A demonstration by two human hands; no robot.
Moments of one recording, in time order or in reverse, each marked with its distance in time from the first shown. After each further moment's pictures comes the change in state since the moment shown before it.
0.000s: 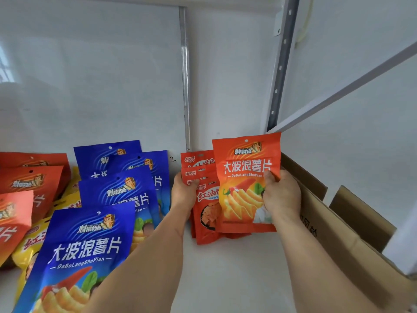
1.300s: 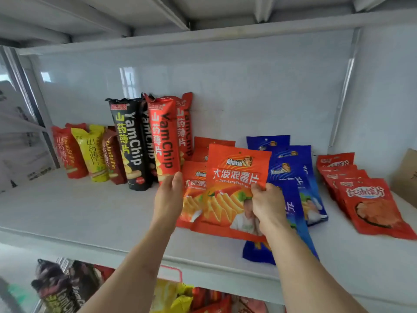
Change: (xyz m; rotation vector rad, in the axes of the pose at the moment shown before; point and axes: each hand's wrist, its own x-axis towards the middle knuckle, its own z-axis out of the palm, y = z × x) left_hand -0.159 0.027 -0.452 0.212 0.451 0.141; right_hand -0.316 -0.142 0.214 0.163 -0.452 0.037
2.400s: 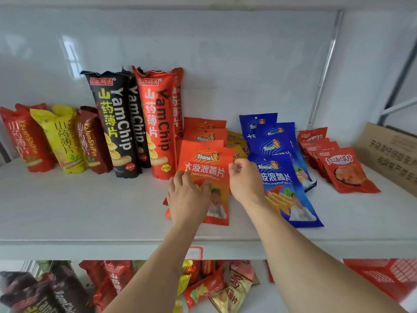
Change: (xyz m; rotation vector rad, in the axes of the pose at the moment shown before) left_hand -0.018 -0.040 0.002 0.473 -0.158 0.218; right_hand -0.046 -0.017 0.058 -0.428 0.111 -0.223
